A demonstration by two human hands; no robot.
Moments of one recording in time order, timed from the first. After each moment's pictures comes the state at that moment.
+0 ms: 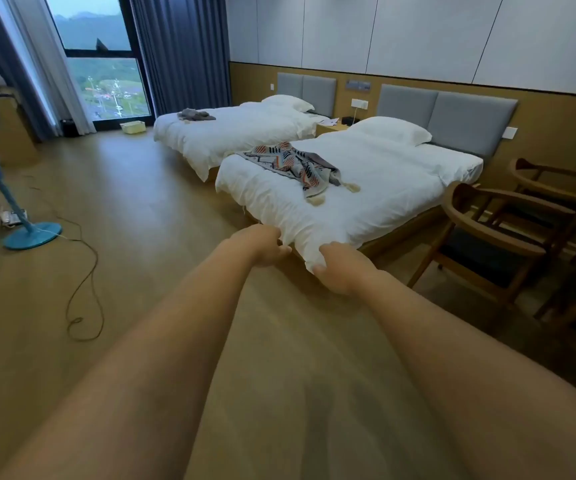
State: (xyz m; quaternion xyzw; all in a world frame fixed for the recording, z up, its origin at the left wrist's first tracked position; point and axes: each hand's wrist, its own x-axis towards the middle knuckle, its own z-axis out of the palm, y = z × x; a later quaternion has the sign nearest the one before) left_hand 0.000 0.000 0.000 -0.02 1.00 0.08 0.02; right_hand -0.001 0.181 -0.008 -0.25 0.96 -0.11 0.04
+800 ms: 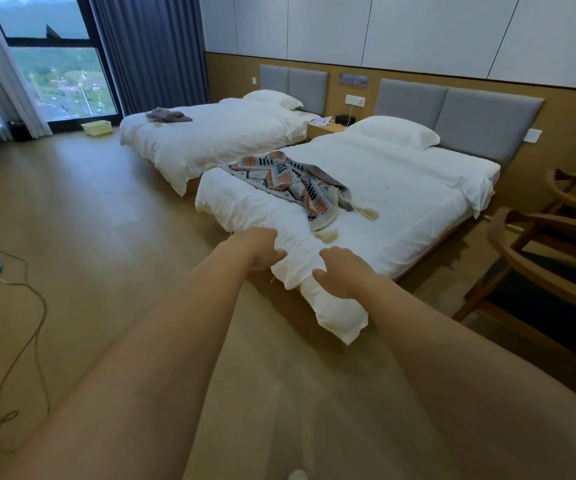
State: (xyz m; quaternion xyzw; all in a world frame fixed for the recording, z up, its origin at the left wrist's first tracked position) left_hand -0.390 -0.184 -0.005 -0.01 1.00 0.06 0.07; right_hand -0.394 -0.004 -0.029 -0.21 0.97 -0.08 0.06
